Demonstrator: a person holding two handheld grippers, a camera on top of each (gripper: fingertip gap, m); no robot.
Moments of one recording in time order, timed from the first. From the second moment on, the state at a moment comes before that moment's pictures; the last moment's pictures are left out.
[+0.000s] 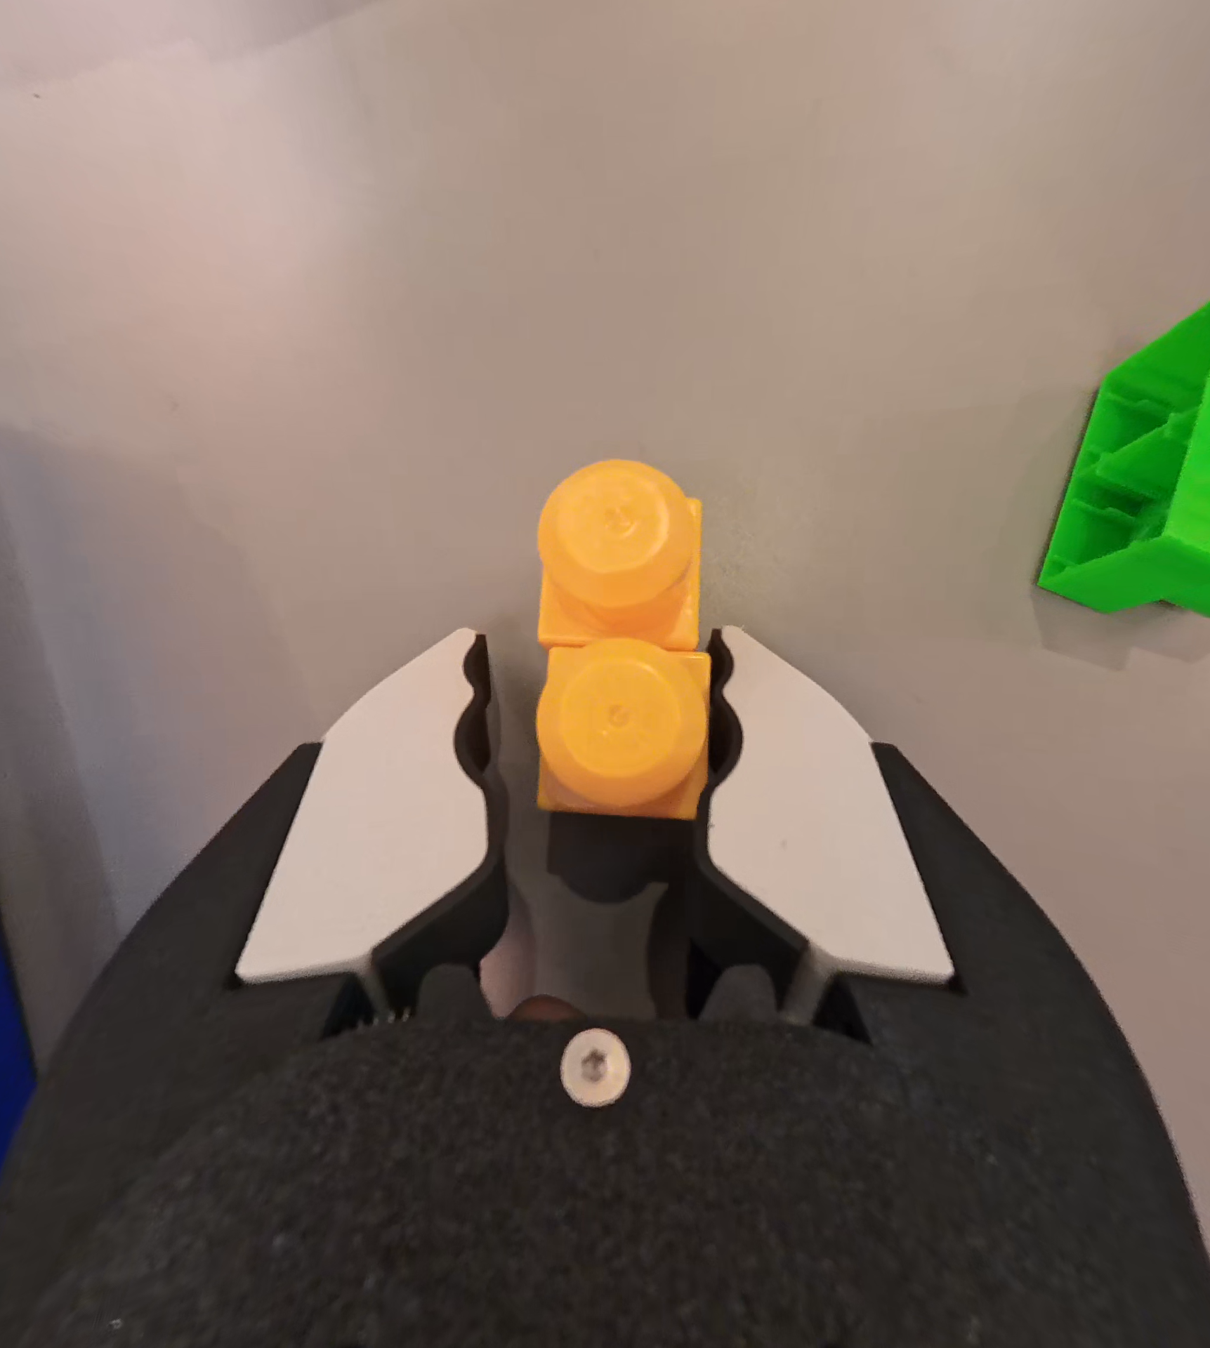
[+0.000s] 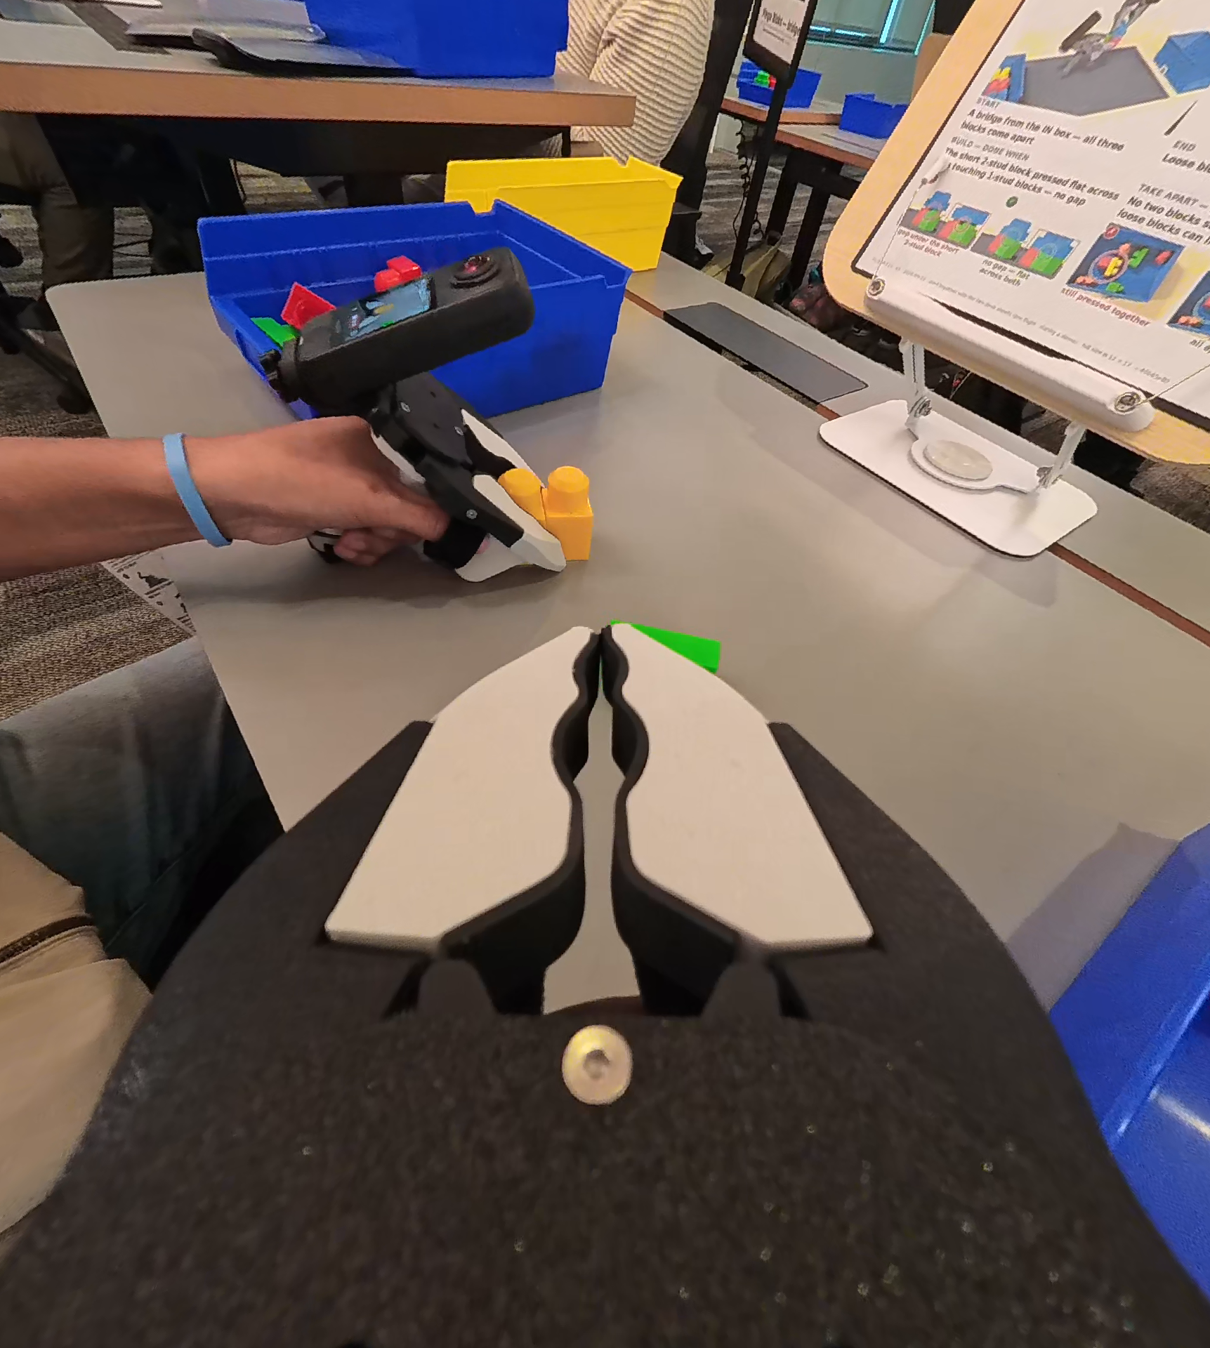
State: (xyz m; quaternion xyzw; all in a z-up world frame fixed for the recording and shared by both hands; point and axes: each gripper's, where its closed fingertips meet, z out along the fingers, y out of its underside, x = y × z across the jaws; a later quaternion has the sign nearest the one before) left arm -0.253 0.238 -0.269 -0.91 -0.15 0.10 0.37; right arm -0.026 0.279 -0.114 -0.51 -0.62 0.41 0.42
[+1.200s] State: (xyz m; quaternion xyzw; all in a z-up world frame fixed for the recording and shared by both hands) left arm -0.250 0.247 -0.266 -0.91 -0.13 0.08 0.38; right arm -0.024 0.278 -0.112 -0.51 -0.62 0.41 0.43
